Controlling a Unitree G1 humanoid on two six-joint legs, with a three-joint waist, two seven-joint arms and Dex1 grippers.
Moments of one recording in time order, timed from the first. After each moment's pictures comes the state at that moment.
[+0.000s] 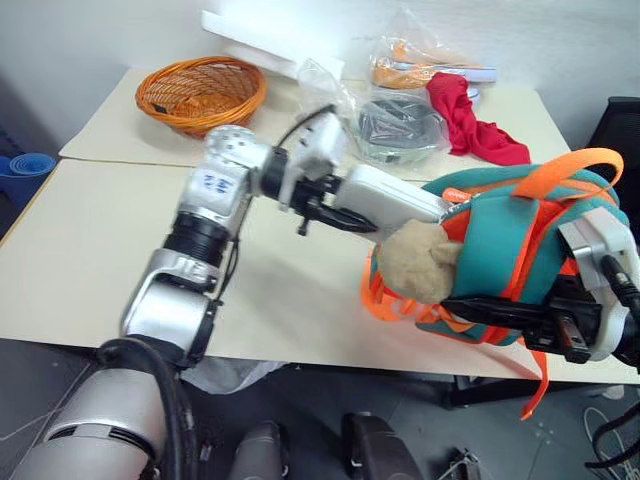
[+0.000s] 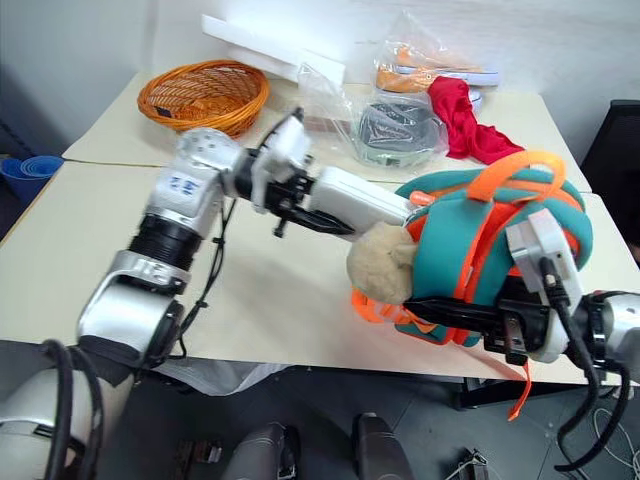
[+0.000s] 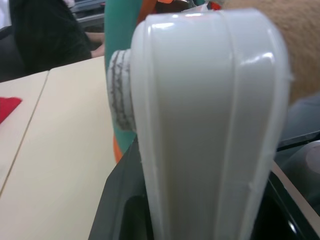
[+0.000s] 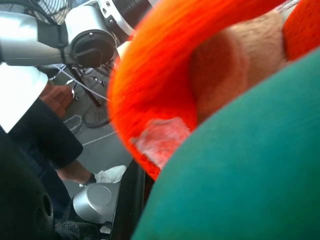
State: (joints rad) left arm -1.24 0.23 -0.24 0.69 -0.21 0.12 -1.43; right arm -0.06 -1.04 -0.51 -0.62 1.37 0.94 0.80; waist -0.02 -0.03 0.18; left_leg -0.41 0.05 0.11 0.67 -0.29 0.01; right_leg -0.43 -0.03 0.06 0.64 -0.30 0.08
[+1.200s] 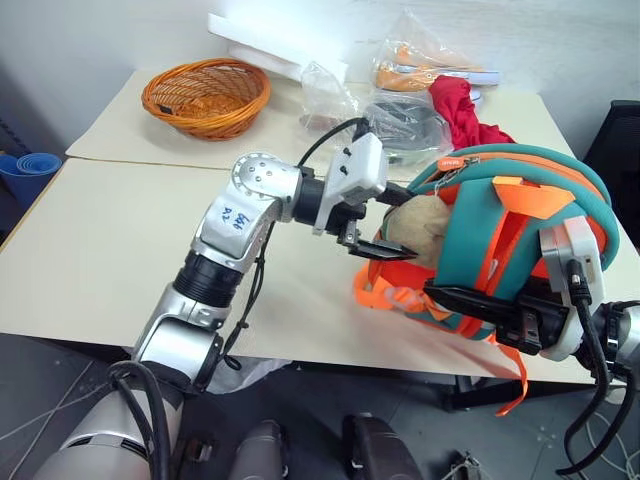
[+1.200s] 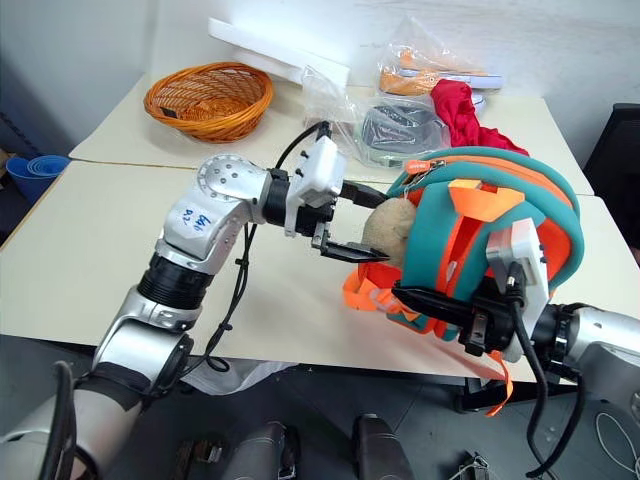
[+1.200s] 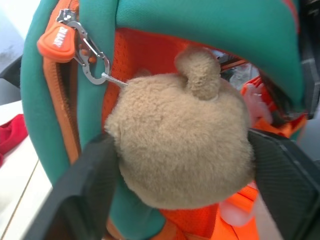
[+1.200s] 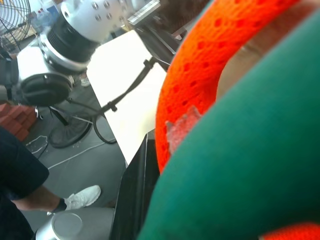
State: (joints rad) left arm -1.04 0.28 -0.26 0.16 -0.26 0.38 -1.17; right arm 0.01 -0.96 -0.48 -0.71 1.41 0.85 0.55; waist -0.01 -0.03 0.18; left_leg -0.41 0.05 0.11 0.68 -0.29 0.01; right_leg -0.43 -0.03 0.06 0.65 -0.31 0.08
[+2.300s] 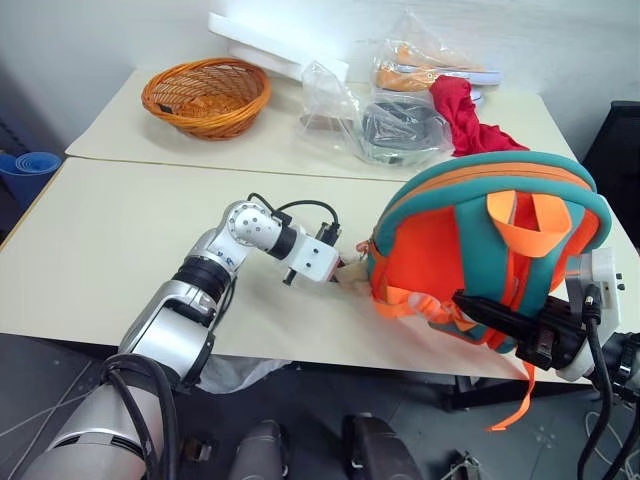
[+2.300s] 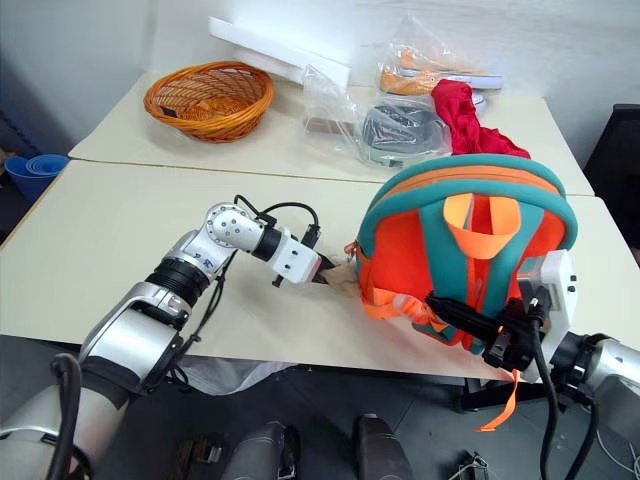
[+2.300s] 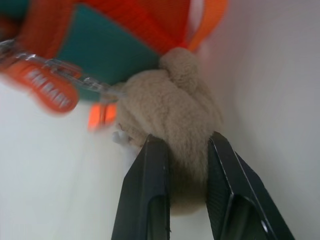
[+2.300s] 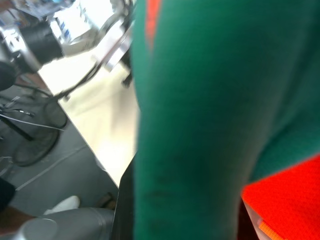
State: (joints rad) left arm -1.08 0.36 -0.43 0.87 0.21 -0.71 -1.17; right arm 0.24 -0.87 -0.58 -0.69 1.23 0.76 0.57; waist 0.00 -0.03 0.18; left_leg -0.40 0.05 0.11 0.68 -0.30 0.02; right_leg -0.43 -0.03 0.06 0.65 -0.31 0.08
